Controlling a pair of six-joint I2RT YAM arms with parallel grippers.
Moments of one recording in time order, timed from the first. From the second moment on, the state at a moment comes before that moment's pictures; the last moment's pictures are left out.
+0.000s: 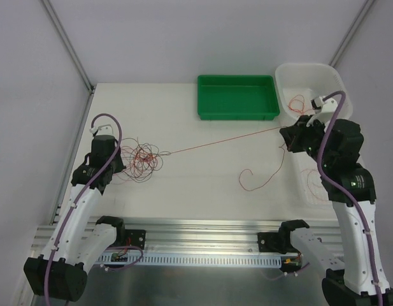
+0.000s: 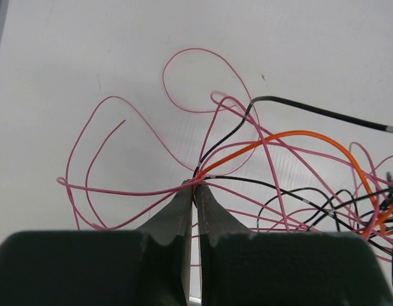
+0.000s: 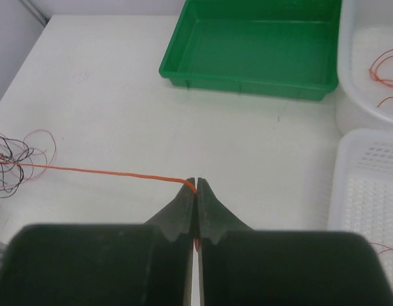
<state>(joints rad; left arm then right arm) -0.13 0.83 0.76 -0.71 -0.27 -0.29 0.18 0.82 1.23 -0.73 -0.20 0.16</state>
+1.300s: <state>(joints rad) -0.08 1.02 0.92 -0.71 0.27 -0.28 0.19 0.94 1.20 -0.68 -0.38 0.32</state>
